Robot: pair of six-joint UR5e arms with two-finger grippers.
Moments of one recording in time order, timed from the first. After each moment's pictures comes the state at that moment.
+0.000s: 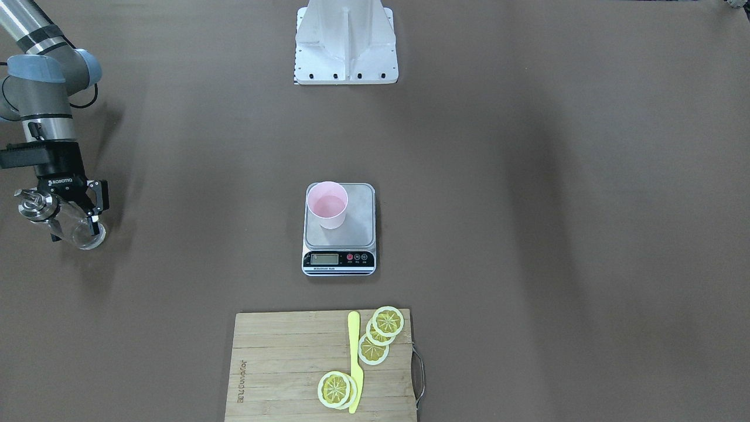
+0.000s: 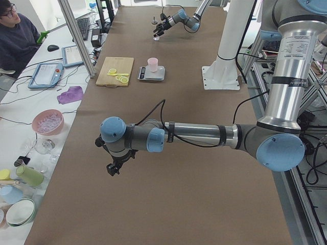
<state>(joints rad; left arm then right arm) -1.58 -1.70 -1.49 -1.63 -2.40 0.58 0.58 -1.67 1.47 -0.17 1.09 0.91</state>
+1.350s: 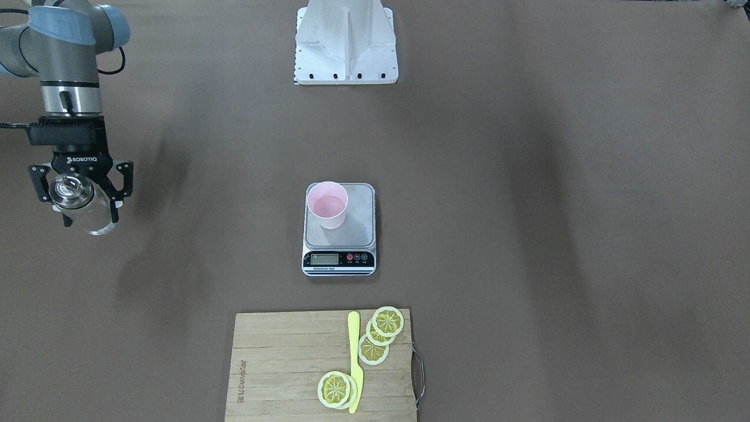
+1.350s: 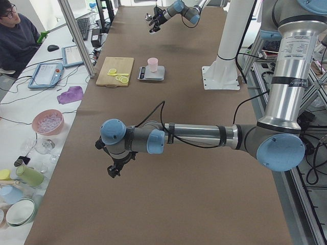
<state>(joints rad) -1.58 -1.69 -1.48 -1.63 -2.40 0.56 0.62 -1.54 1.94 -1.02 1.13 0.75</state>
